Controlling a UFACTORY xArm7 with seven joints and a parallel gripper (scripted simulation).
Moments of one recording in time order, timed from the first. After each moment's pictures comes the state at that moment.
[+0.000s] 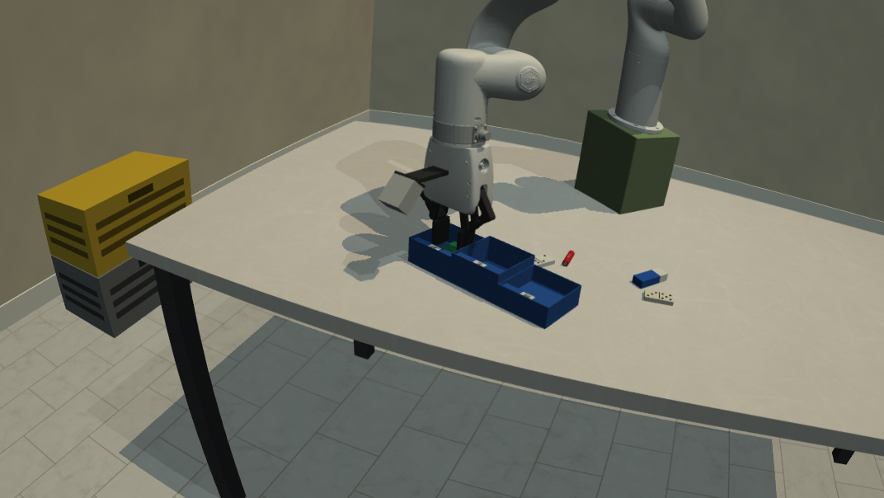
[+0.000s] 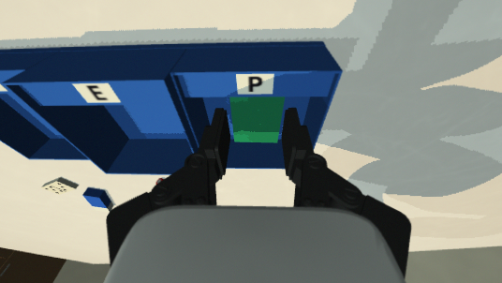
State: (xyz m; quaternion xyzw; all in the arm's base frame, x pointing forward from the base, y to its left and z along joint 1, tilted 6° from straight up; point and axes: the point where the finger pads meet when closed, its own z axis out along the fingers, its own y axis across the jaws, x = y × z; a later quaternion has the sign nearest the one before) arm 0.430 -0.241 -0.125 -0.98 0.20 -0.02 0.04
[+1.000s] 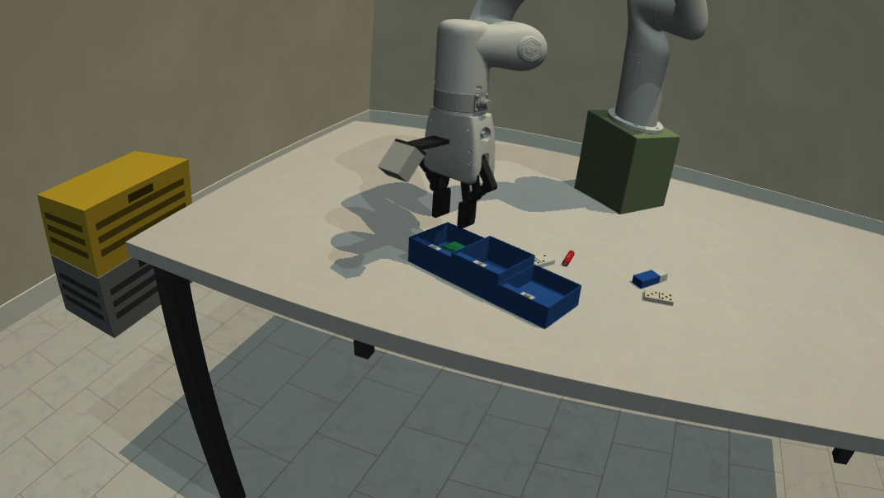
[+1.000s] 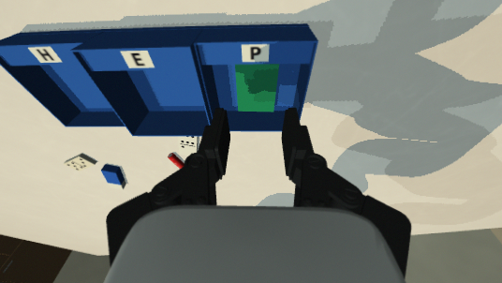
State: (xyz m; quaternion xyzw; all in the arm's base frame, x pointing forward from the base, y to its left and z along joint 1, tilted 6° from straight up) arm 0.428 -0.245 -0.079 -0.98 0.21 -0.03 0.04
